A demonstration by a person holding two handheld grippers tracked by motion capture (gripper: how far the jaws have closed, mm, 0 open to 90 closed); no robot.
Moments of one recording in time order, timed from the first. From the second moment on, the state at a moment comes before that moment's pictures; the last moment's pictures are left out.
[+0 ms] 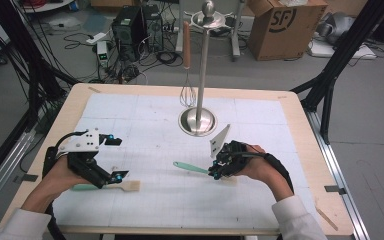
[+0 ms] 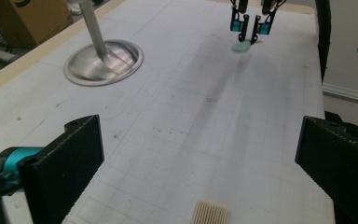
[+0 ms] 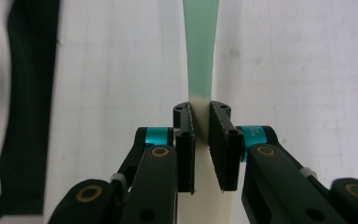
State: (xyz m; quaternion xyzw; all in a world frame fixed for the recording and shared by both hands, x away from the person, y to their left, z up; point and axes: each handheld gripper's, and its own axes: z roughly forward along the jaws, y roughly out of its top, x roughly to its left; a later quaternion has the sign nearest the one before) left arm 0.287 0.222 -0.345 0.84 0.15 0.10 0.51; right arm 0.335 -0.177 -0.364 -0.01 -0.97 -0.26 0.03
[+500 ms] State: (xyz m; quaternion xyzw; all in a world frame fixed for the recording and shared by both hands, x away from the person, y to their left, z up) left arm 0.288 0.195 -0.303 0.83 0.09 0.09 0.54; right arm 0.336 -0.179 -0.331 0.02 -0.91 -0.40 0.05
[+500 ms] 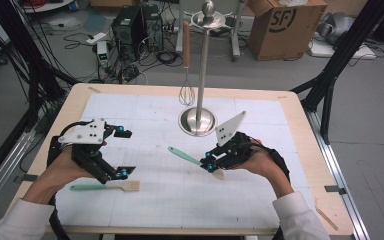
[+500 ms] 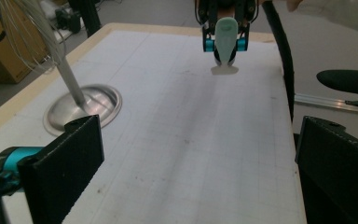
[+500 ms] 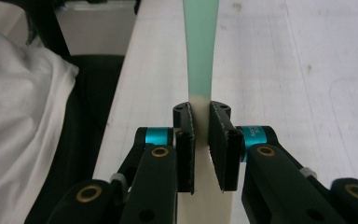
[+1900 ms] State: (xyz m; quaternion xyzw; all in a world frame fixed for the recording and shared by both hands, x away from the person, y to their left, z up) left arm 0.291 0.129 -0.265 0.81 -0.07 0.02 0.58; right arm 0.331 -0.148 -0.312 0.08 -0.87 -0.48 0.09
